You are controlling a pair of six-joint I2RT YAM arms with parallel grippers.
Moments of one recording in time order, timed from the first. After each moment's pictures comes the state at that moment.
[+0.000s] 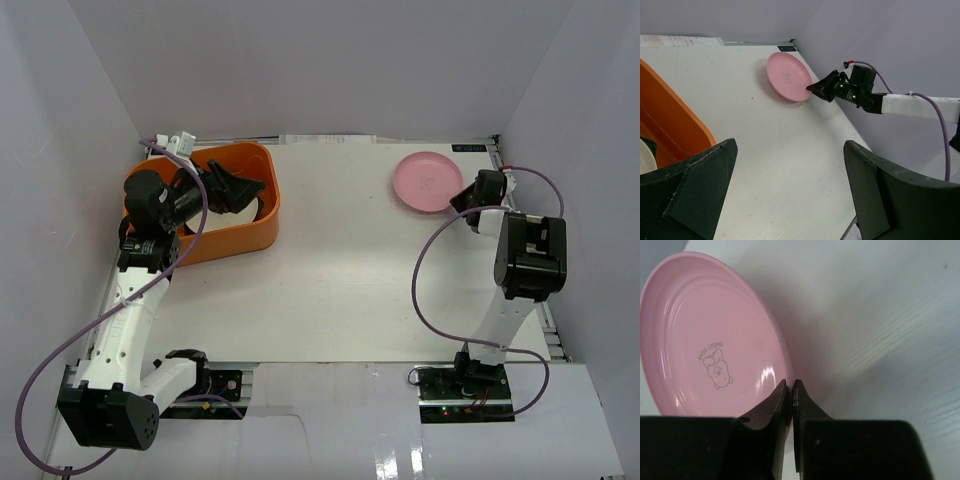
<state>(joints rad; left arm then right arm) -0.07 1.01 1.03 -0.03 0.68 -0.54 -0.12 1.93 1.07 0.26 0.00 0.72</state>
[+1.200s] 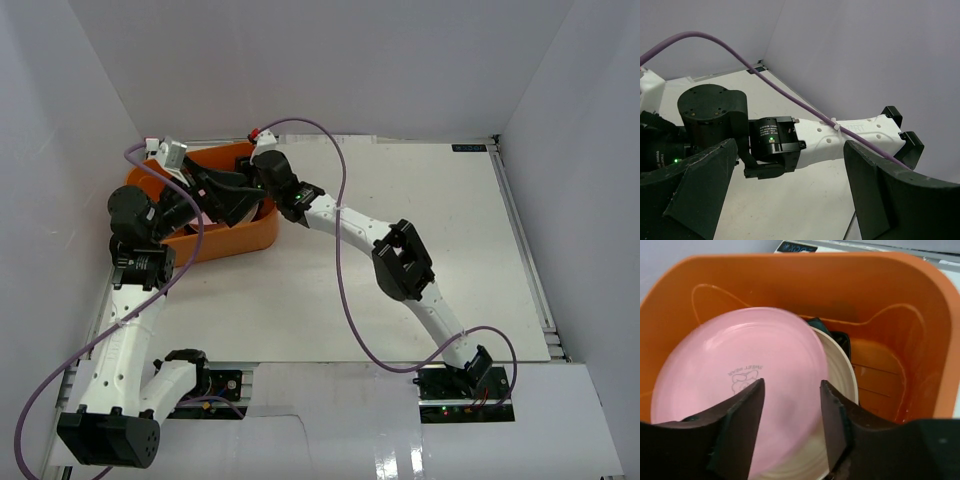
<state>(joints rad) -0.06 0.91 0.99 0.16 0.84 -0.57 0.90 2.42 2.18 0.00 0.10 0.42</state>
